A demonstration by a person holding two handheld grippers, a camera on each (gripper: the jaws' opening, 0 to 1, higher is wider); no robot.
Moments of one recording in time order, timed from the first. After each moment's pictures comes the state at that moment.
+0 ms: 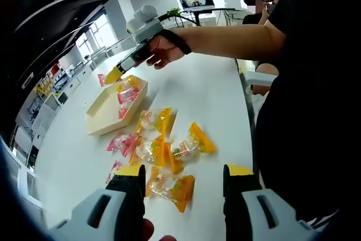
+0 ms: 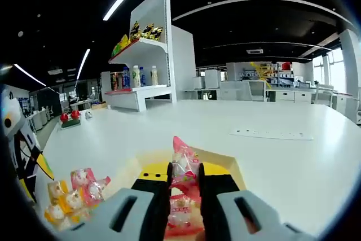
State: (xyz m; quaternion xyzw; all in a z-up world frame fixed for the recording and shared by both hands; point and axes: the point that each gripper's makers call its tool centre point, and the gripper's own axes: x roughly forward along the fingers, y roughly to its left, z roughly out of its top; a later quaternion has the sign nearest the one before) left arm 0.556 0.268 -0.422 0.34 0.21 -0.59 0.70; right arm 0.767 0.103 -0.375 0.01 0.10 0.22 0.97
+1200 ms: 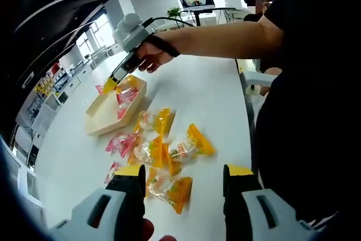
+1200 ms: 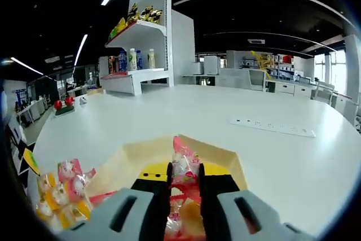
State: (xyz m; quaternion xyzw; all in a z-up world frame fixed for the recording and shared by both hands) left arm 0.553 0.266 -0.424 0.34 0.21 -0.59 0.70; right arm 0.789 0.108 -0.400 -0.03 0.15 0.21 0.96
